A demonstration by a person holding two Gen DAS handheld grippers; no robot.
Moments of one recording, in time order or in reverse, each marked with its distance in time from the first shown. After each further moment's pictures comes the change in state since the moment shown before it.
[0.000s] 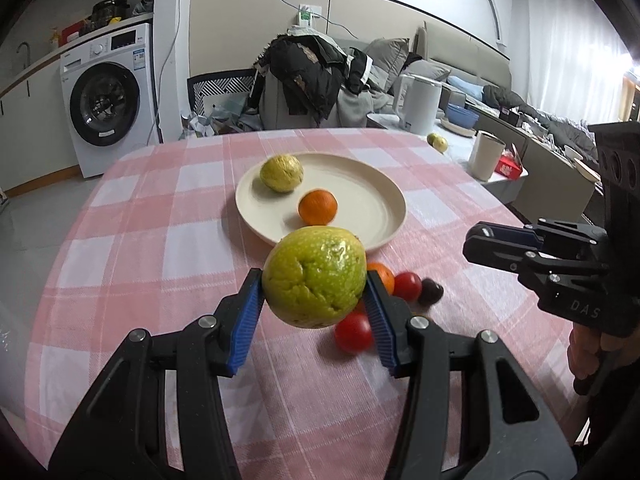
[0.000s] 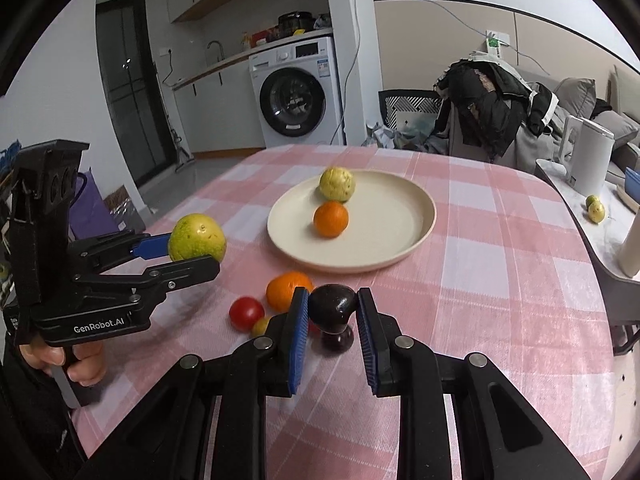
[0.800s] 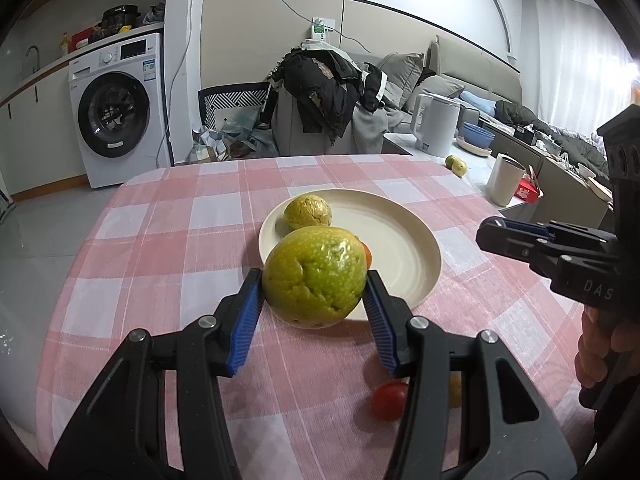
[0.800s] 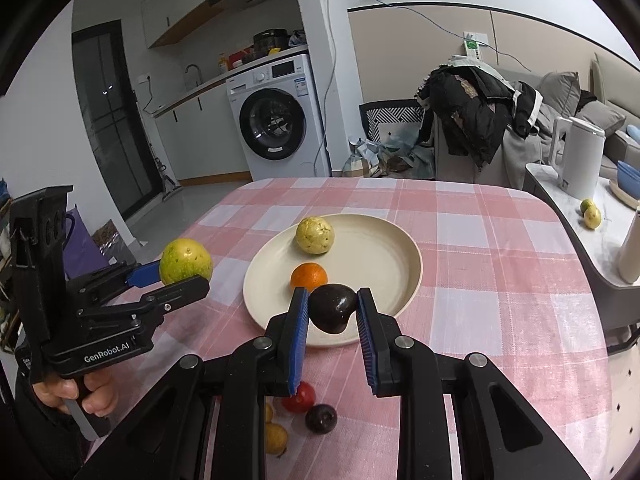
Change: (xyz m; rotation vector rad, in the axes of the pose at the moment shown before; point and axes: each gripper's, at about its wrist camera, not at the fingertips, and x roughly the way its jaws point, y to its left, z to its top) left arm 0.029 0.025 0.040 -0.016 -0.046 0.034; right arm 0.026 -0.024 0.050 0.080 -0.045 -0.024
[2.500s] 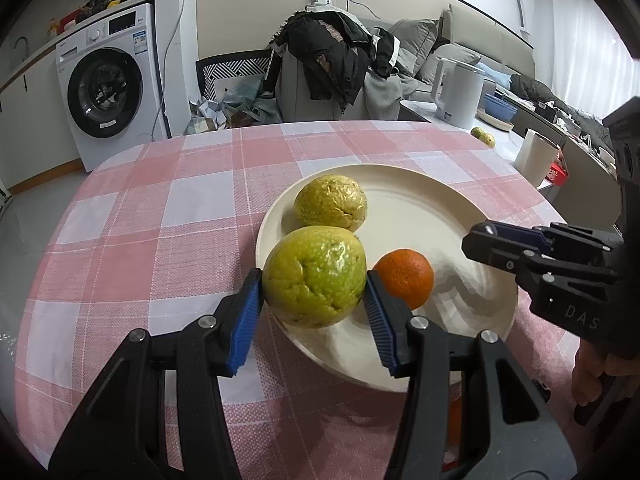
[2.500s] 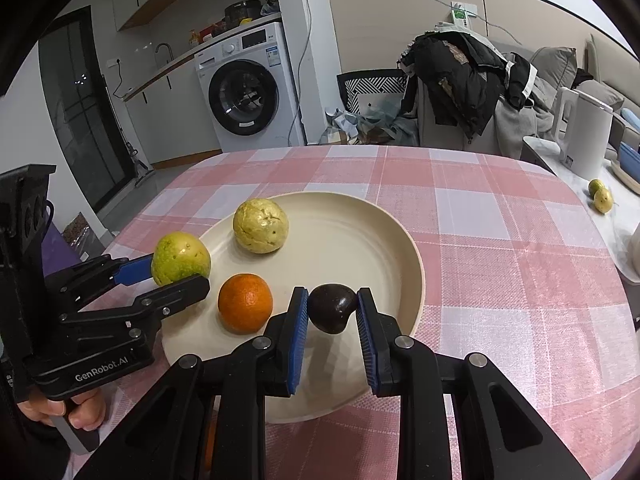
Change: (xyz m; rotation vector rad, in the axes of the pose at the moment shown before) left arm 0.120 0.024 0.018 0.009 0.125 0.021; right arm 0.098 -0.025 0.012 0.023 0.112 -0.074
